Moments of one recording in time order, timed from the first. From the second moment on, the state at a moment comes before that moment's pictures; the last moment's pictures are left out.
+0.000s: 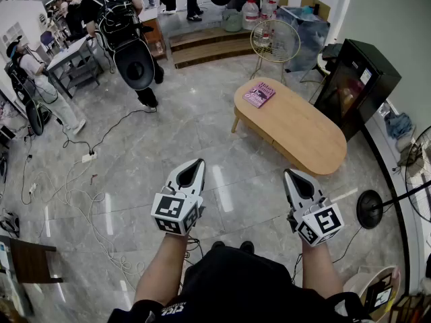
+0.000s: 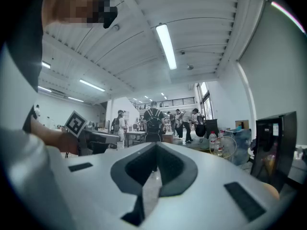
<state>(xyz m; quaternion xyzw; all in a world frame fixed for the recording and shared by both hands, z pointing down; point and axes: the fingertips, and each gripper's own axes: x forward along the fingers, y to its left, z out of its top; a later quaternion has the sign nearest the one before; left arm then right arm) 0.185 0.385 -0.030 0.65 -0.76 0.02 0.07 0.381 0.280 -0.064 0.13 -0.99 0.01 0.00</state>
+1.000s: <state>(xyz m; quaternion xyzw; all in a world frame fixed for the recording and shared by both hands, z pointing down) 0.255 0.350 -0.010 0.66 -0.75 0.05 0.10 0.451 0.238 -0.049 0.15 -0.99 0.00 0.00</state>
